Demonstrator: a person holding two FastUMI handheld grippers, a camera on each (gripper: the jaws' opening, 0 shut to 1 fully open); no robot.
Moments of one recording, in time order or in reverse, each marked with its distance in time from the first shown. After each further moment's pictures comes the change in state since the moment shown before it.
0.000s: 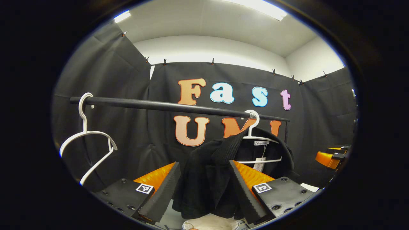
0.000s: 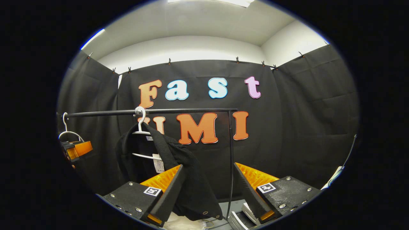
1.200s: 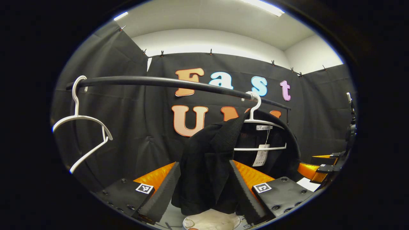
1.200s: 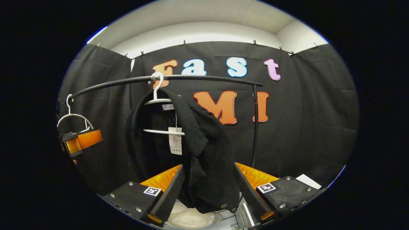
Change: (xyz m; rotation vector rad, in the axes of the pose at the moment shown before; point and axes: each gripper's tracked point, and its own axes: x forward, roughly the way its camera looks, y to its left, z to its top) left arm 0.015 -0.001 -0.052 0.015 0.084 -0.006; right arm 0.045 0.066 -0.104 -0.023 0.177 0.143
